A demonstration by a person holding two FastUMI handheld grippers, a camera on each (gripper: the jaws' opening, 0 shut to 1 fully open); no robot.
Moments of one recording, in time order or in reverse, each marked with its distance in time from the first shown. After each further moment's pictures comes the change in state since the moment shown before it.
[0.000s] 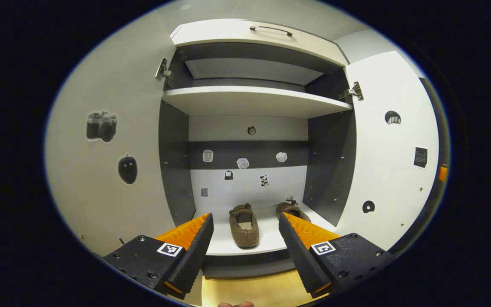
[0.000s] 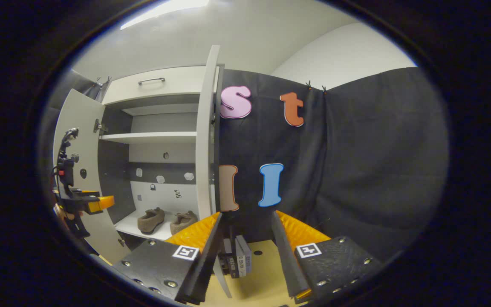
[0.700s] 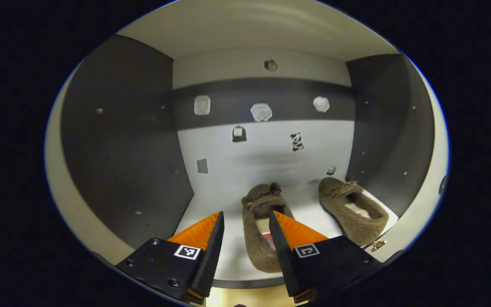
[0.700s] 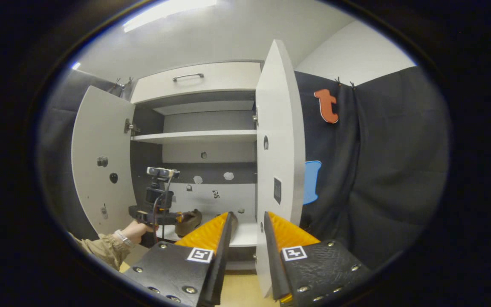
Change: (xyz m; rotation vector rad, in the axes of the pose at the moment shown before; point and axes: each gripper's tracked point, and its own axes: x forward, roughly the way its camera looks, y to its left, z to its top) left arm 0.177 0.034 -0.092 0.042 0.189 0.093; right arm -0.014 0.118 0.003 0.025 0.030 0.184
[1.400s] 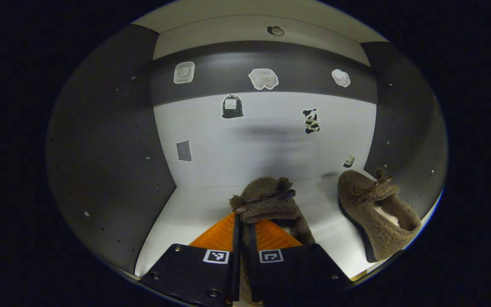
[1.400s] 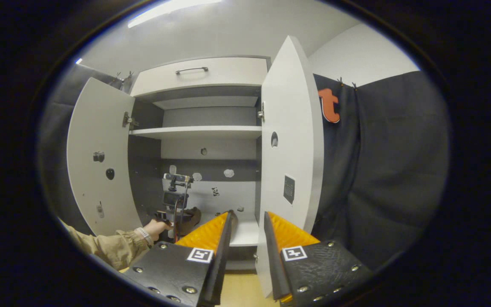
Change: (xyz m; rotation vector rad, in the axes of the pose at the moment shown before) left arm 0.114 -0.002 -0.044 -0.012 0.133 0.019; right arm 0.019 0.020 -0.011 -0.024 0.024 -0.024
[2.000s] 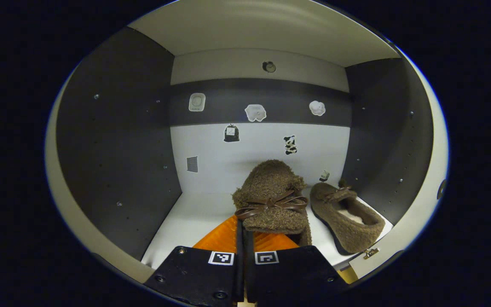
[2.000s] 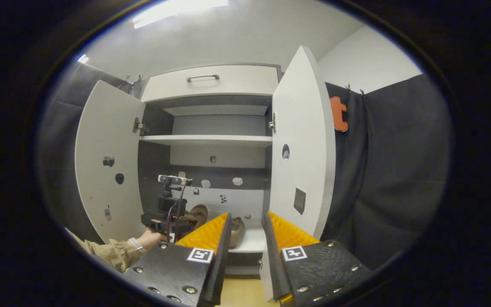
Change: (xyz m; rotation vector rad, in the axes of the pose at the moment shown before) left arm -0.061 -0.008 0.018 -0.060 -0.113 -0.041; right arm 0.000 0.015 0.014 -0.021 -0.051 0.049
